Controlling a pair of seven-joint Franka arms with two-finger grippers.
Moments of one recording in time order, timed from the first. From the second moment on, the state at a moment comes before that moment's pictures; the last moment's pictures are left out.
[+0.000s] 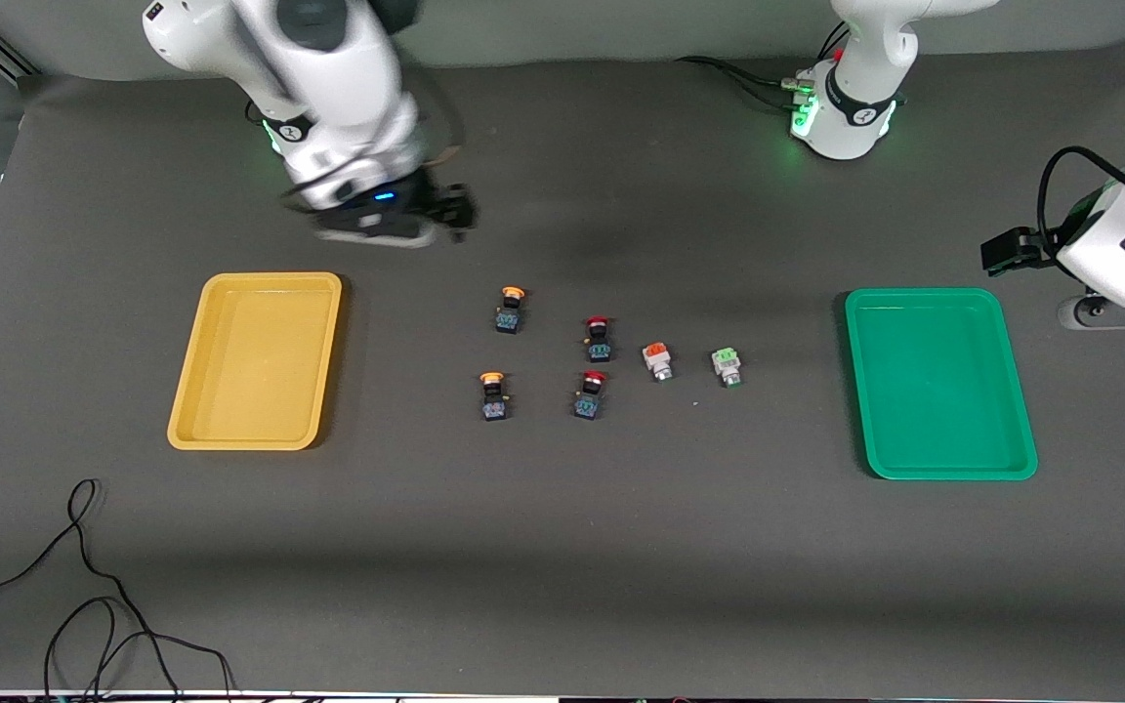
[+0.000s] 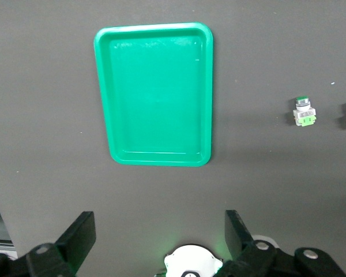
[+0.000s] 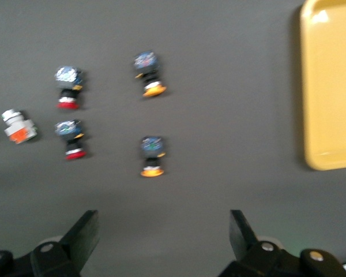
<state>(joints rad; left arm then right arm) 0.06 0.09 -0.17 -1.52 0.13 1.39 -0.08 0.84 -0.01 -0.08 -1.98 0.00 1.96 0.94</state>
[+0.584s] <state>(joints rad) 0.03 0.09 -0.21 -1.50 0.06 1.37 -0.10 0.87 0.14 -0.10 -2.12 0.00 2.27 0.98</state>
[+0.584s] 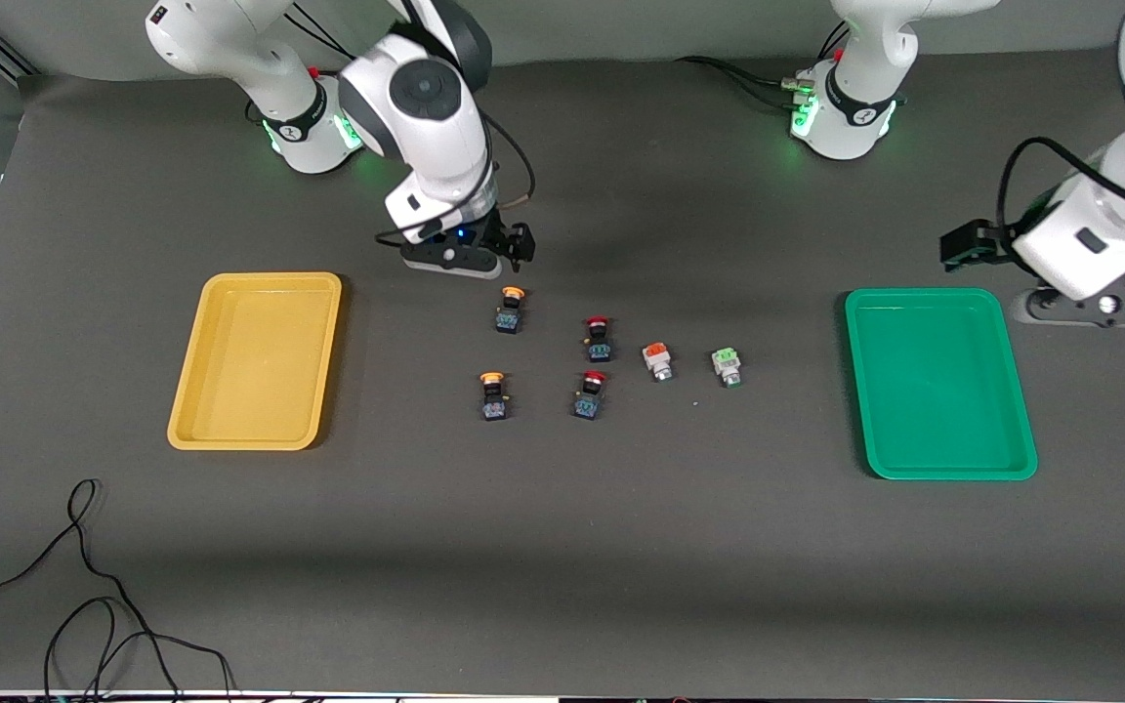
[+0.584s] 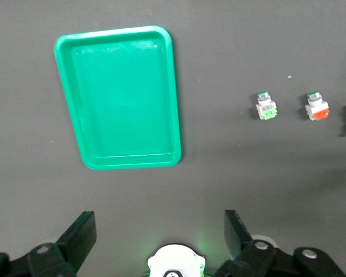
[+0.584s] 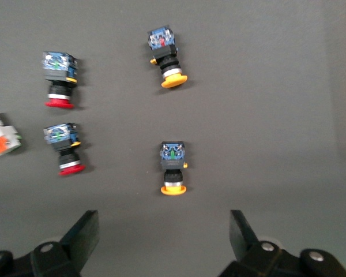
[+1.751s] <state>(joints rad) -0.20 0.31 -0.24 -1.97 -0.02 2.03 -0.59 0.88 0.45 -0.10 -2.16 0.00 2.59 0.98</state>
